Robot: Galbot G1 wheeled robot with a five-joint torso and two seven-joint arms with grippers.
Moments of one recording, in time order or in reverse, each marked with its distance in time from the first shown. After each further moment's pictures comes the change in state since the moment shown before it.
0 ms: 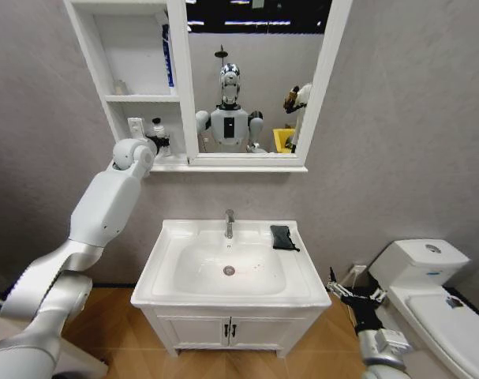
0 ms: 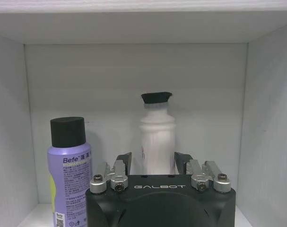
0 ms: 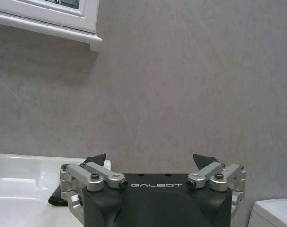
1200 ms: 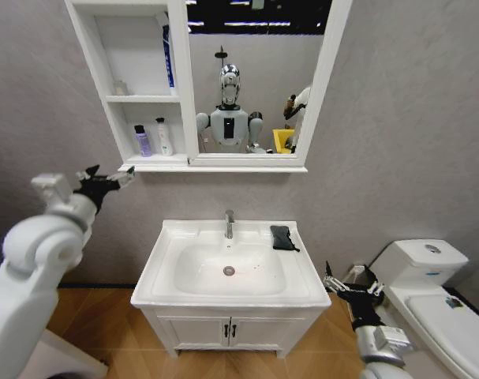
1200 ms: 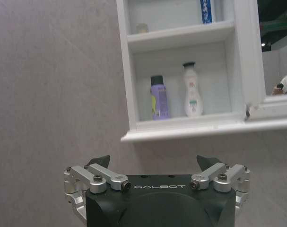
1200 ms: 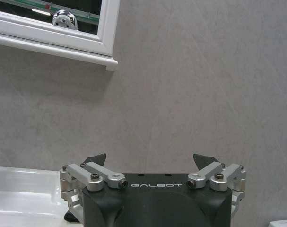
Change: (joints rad) left arm 1.335 0.148 -0.857 -1.047 0.188 -0.094 0.108; right arm -0.040 -0.005 -0.034 0.099 -0.017 -0.018 -0.007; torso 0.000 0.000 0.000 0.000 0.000
